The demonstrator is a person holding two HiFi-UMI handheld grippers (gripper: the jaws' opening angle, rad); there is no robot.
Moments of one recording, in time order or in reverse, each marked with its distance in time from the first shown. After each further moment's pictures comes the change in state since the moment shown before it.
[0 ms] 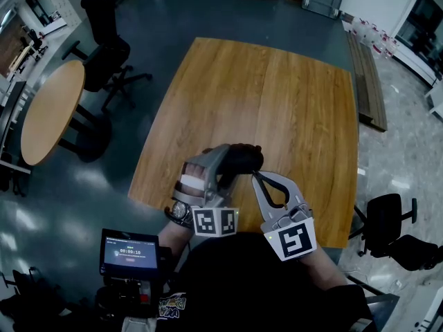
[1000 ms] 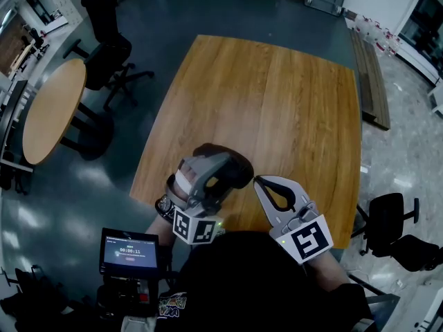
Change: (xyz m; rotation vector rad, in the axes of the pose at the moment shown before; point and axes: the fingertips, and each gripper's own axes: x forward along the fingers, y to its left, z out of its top) left arm -0.039 0.009 0.027 0.021 -0.358 -0.017; right arm -0.010 0.004 0.006 0.176 0.024 0.120
